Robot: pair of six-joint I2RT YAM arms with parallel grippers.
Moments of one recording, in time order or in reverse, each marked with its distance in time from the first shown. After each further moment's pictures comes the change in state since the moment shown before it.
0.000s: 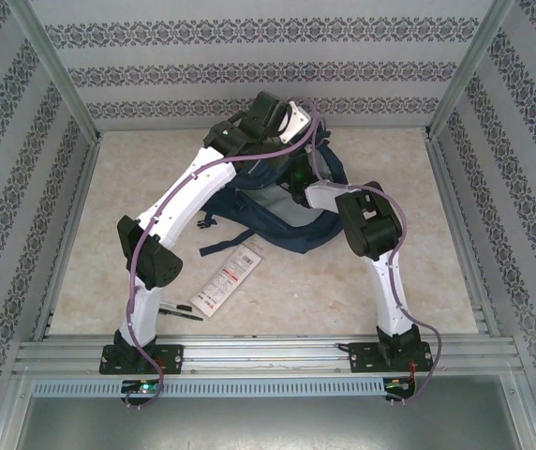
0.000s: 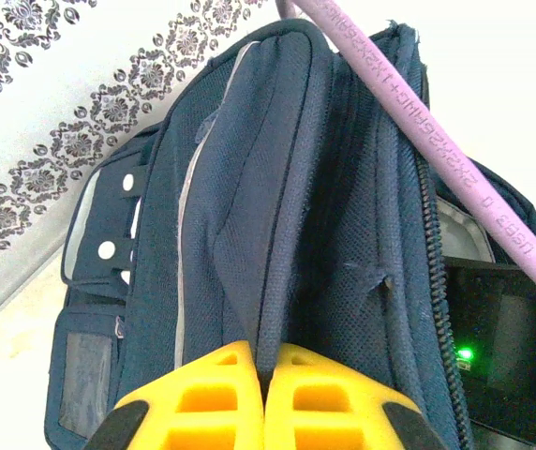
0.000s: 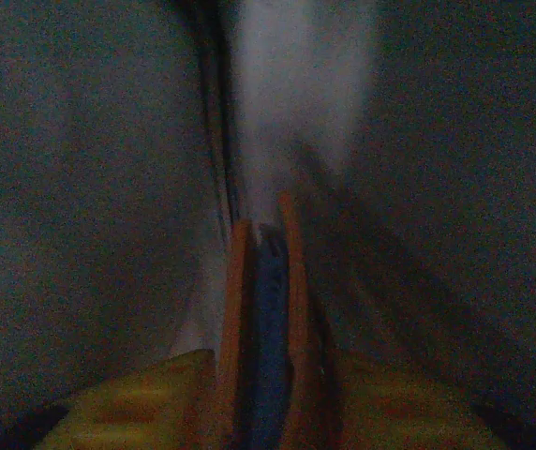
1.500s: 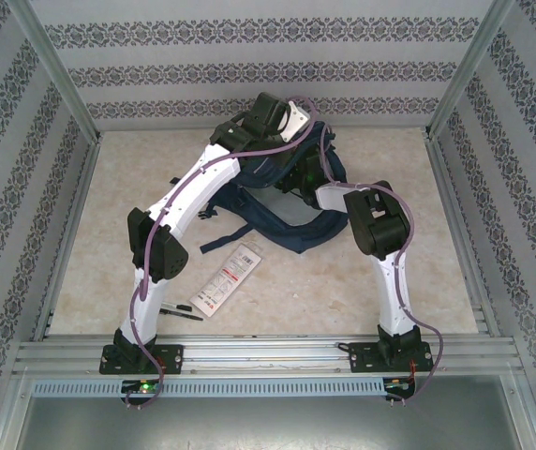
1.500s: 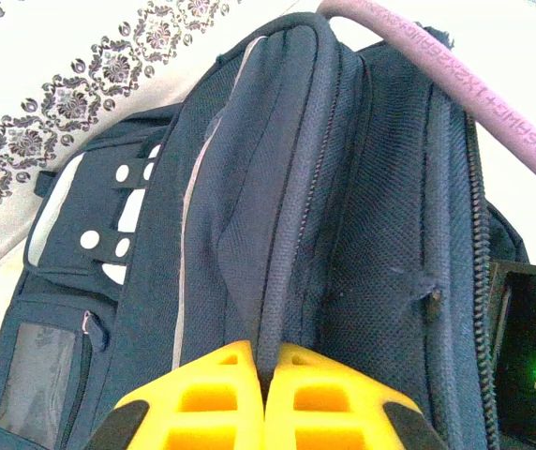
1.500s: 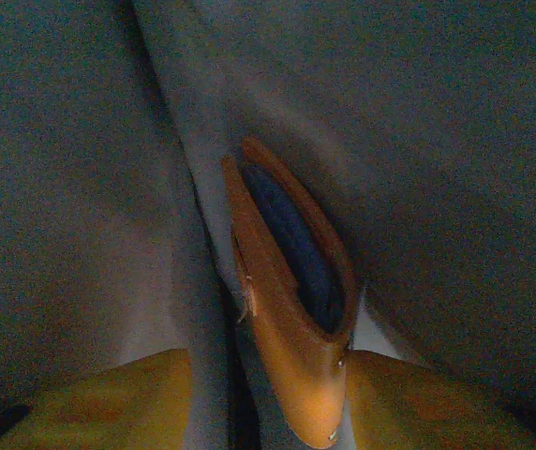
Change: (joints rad) left arm 0.050 0.084 0.000 0.083 0.105 -0.036; right arm -0.059 -0.044 -0.098 -0.026 -0.261 0.069
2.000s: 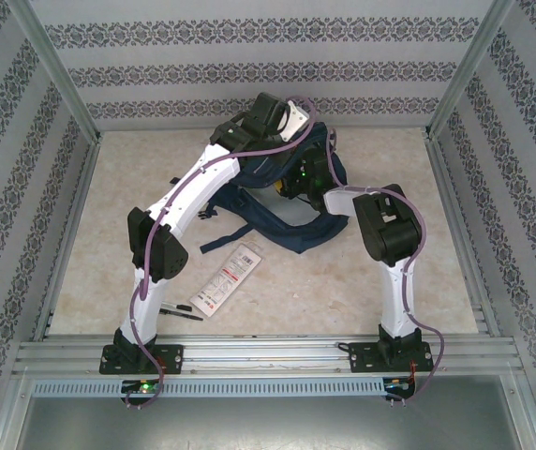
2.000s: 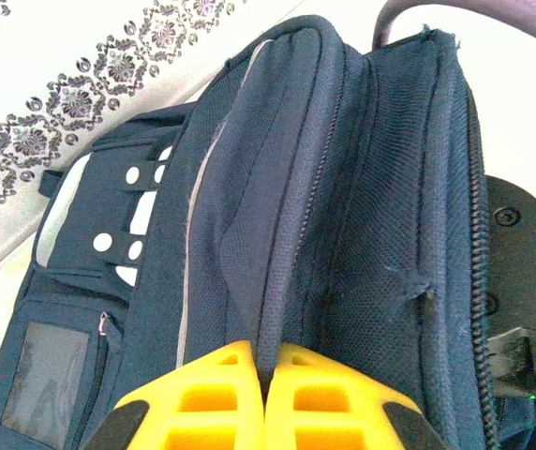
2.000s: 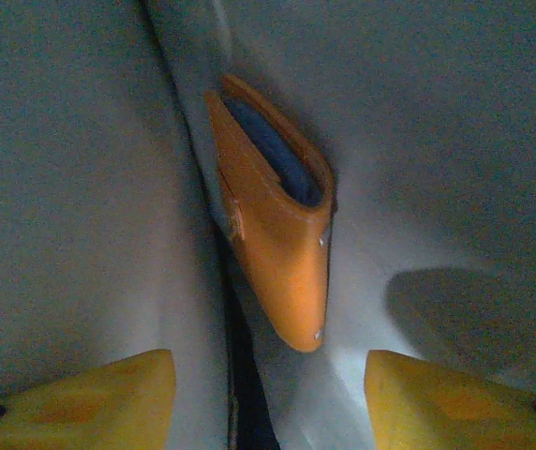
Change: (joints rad) left arm 0.003 0.000 -0.014 0.014 -0.005 0.000; right arm -0.009 -0.125 -0.157 0.009 -0.085 -0.006
